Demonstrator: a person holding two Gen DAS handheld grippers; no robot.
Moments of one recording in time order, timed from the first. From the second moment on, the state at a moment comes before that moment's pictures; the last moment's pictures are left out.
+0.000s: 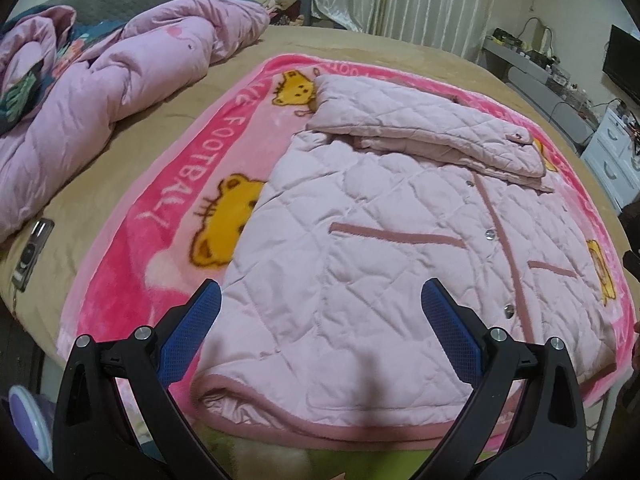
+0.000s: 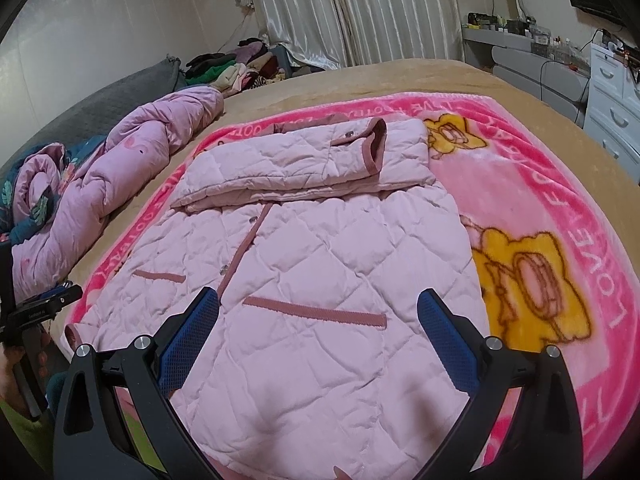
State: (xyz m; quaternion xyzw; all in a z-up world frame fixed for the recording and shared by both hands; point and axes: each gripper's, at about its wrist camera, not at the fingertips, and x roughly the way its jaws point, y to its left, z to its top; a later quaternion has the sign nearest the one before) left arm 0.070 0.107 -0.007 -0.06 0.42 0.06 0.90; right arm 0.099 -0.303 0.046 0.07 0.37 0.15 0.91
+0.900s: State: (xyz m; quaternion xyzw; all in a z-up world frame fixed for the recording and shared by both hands) left arm 0.055 0.185 -0.069 -0.18 0.48 0.05 0.86; right arm 0.092 -0.326 0.024 0.06 0.41 0.13 0.90
